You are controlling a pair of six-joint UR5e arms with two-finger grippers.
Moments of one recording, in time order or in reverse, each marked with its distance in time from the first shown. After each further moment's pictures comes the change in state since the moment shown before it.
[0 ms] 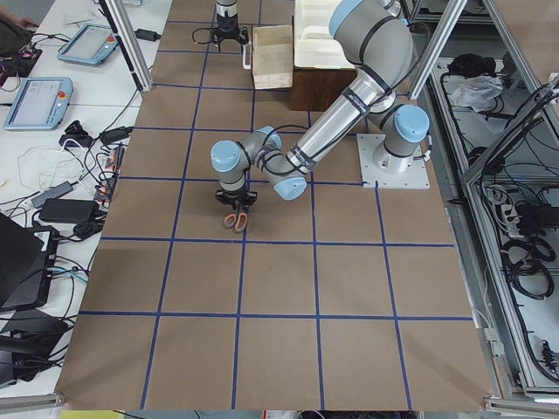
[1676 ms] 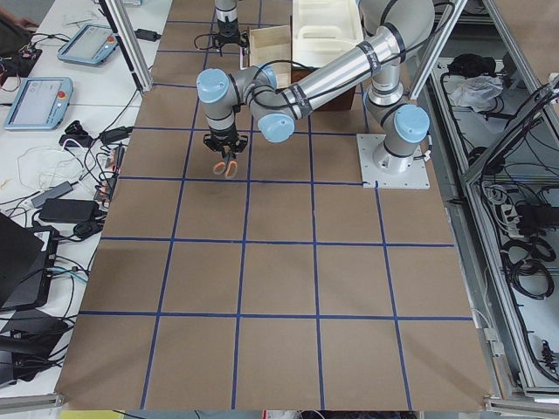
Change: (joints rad) left arm -0.161 0.139 0.125 -0.295 -0.013 -0.181; right arm 0.002 0.020 0.009 0.014 0.001 -0.050
